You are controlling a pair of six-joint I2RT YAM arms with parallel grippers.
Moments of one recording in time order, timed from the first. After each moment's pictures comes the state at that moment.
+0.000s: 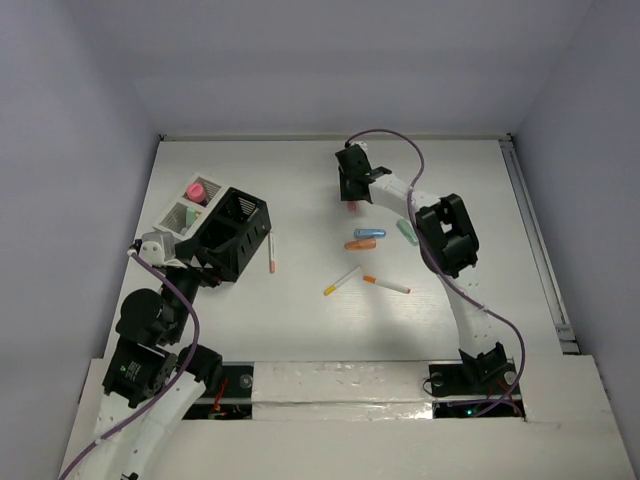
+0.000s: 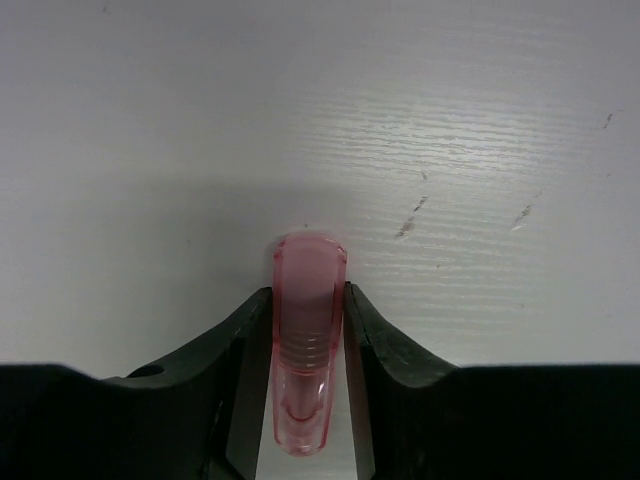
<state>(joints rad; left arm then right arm) -0.43 0.23 0.66 -0.36 -0.21 -0.33 0.52 2.36 1.90 -0.38 0.34 0.33</state>
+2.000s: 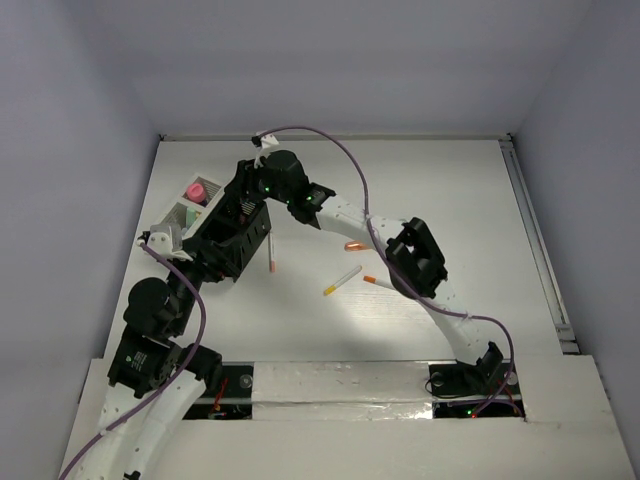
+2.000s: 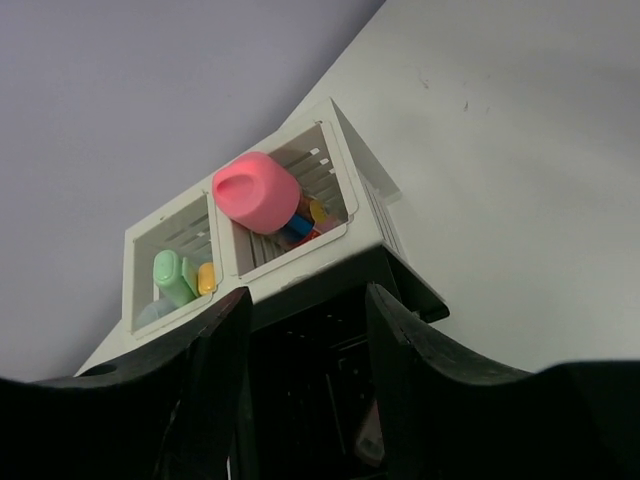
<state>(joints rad) -0.39 0.29 0.66 -0.36 -0.18 -0.33 0.86 2.41 2.15 0.10 -0.12 0.48</state>
